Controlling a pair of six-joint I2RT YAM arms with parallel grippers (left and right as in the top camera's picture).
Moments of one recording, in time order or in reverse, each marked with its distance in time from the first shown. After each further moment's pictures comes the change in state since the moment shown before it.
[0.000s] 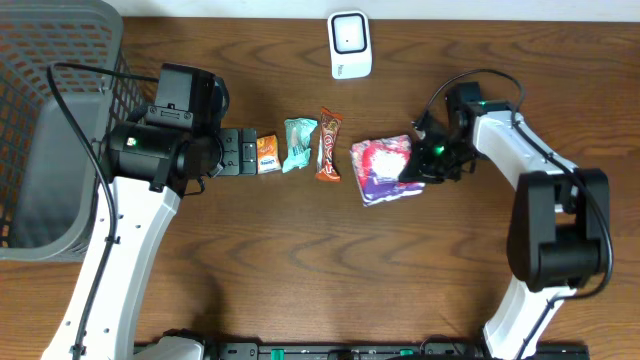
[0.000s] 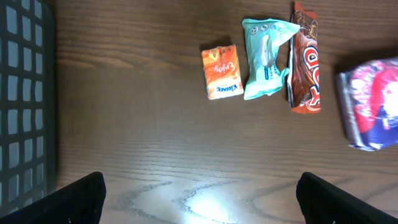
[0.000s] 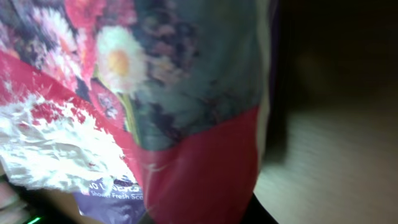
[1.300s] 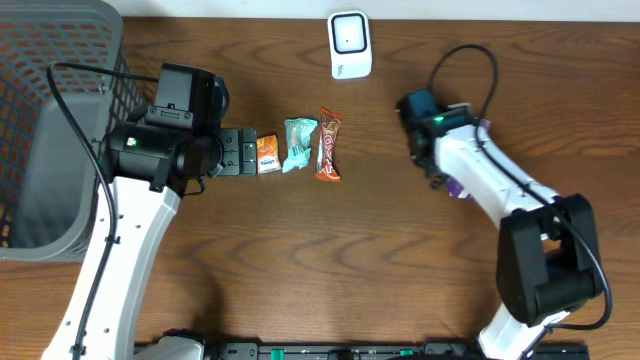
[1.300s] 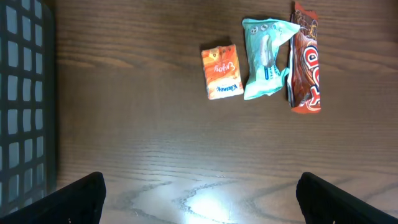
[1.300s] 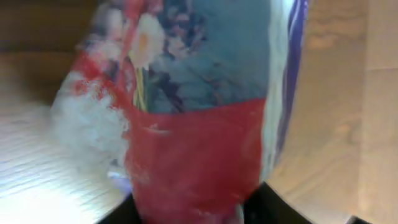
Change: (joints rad) left arm 0.000 0.000 0.000 0.000 0.000 0.000; right arm 0.265 -0.110 -0.048 0.011 1.144 0.305
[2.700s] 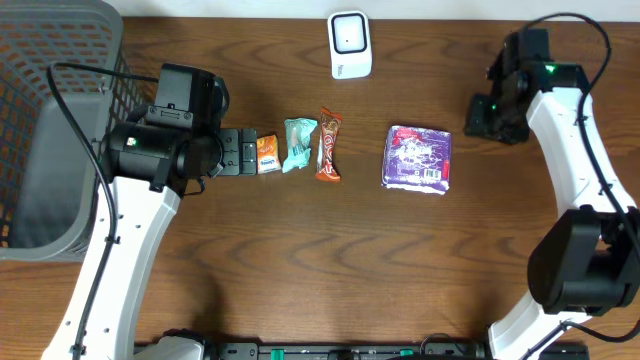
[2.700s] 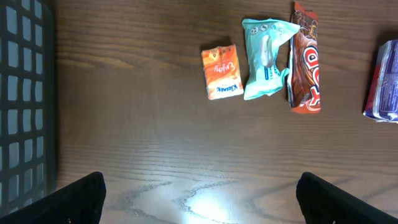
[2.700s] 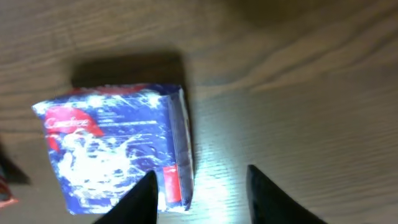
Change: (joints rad) left arm 0.000 0.000 0.000 0.001 0.000 0.000; right arm -0.385 0.002 0.314 -0.150 -0.755 -0.167
